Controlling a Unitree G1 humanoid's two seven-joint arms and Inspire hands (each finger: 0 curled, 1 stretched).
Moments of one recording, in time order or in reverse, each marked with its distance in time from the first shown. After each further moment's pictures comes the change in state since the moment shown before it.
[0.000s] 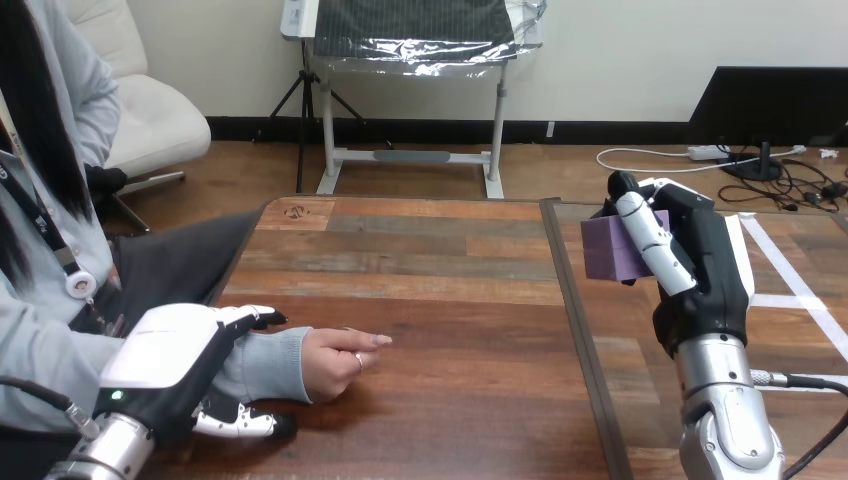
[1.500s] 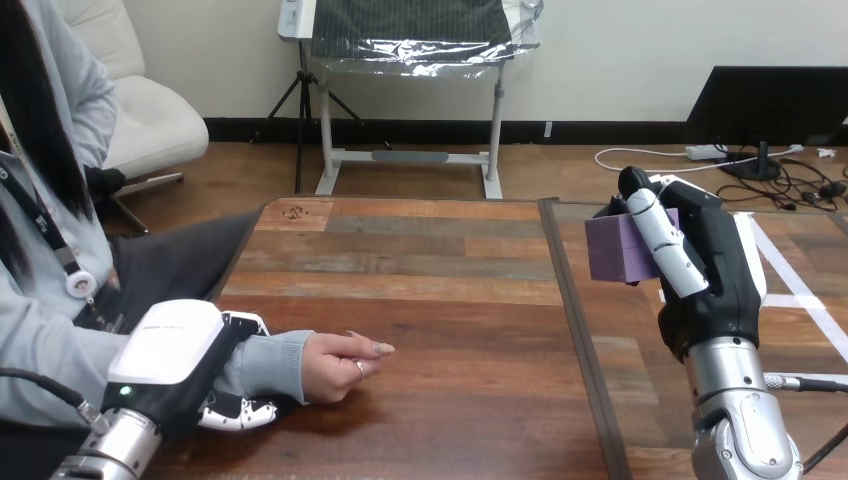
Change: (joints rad) left arm -0.138 -0.011 -0.171 0.245 0.006 -0.031 0.176; right arm 0.066 0.000 -0.001 -0.163 0.036 0.092 0.036
